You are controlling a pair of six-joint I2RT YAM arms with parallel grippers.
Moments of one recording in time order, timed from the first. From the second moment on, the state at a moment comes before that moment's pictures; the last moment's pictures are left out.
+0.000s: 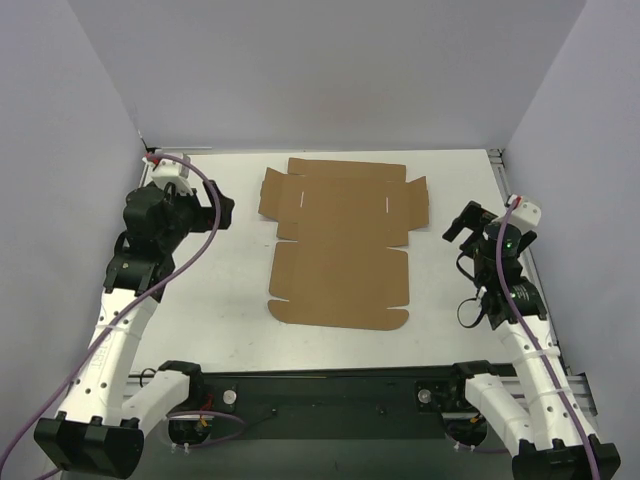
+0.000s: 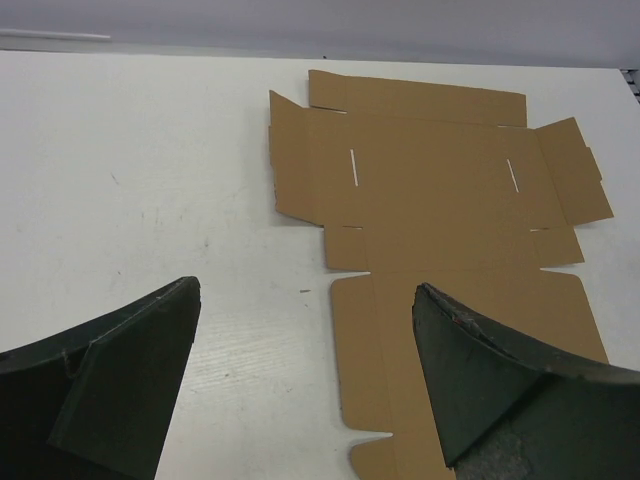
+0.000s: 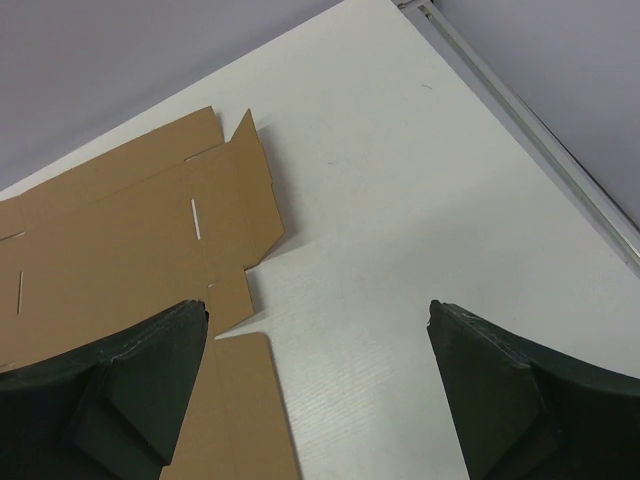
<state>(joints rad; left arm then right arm) -0.15 0.96 1.05 -0.35 0.10 -0.23 0.10 0.78 0.74 -0.31 0.40 0.40</state>
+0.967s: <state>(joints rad) -0.15 1.23 1.12 -0.38 0.19 -0.27 0.11 1.51 1.31 -0.73 0.14 0.39</state>
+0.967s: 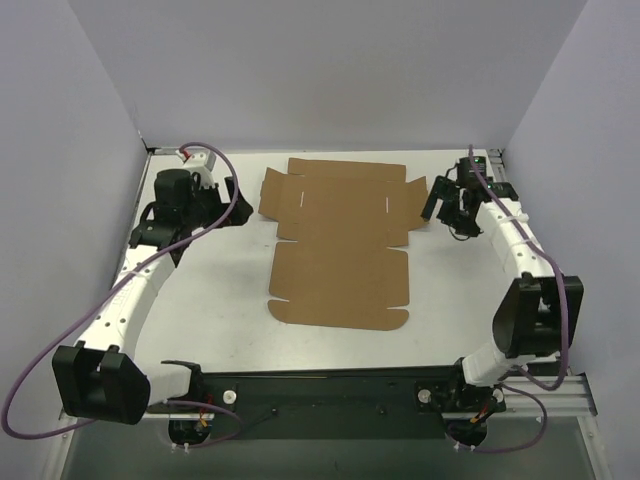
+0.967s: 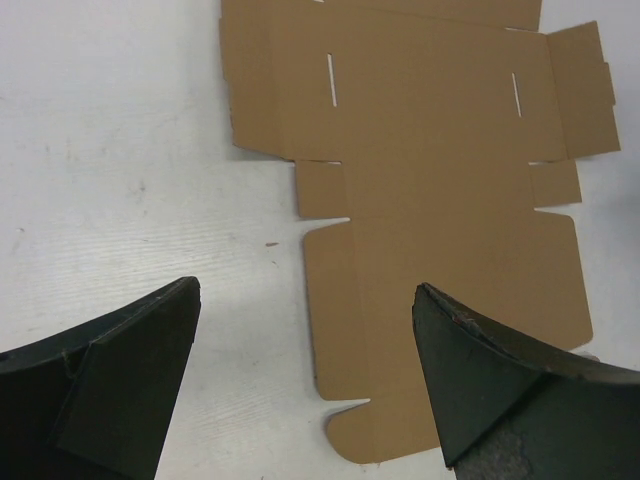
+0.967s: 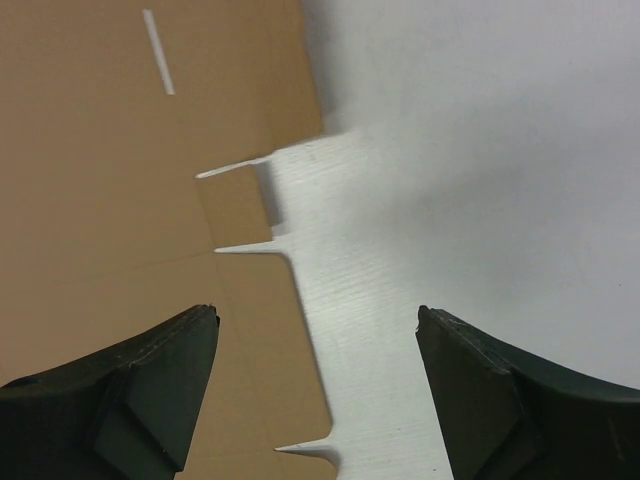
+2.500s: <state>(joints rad) -0.12 1.35 1.09 -0.35 0.48 -0.33 -0.01 2.21 1.75 -0.70 -0.31 0.23</state>
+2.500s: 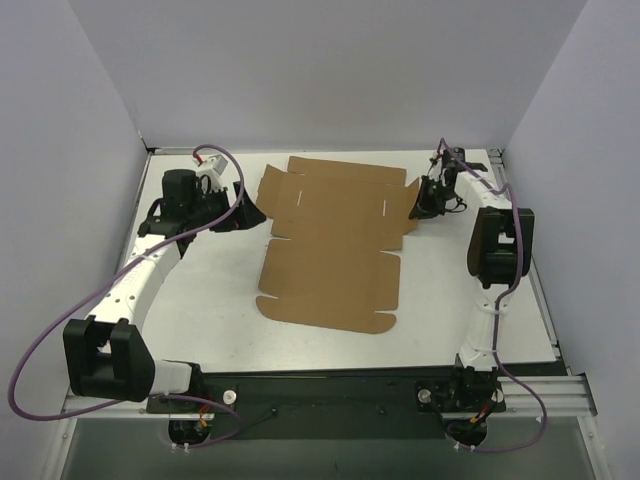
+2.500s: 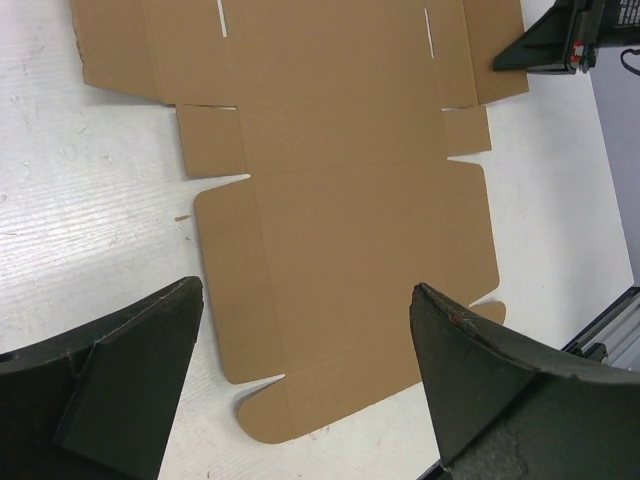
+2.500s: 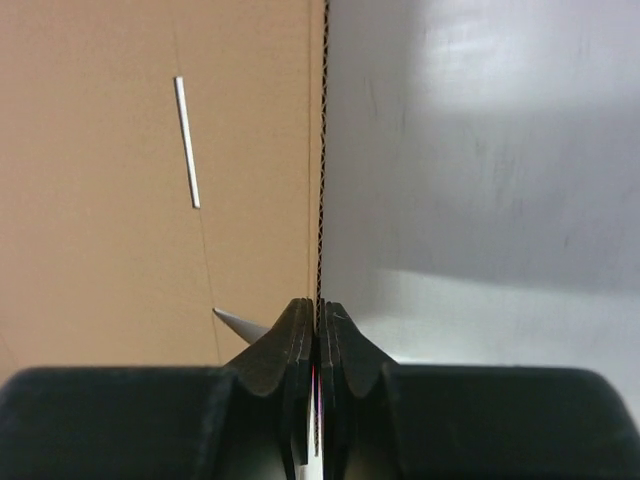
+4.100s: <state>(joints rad) 0.15 1.63 1.03 -0.21 0.62 -0.30 0.08 1.38 1.36 -0.72 -0.58 0.18</state>
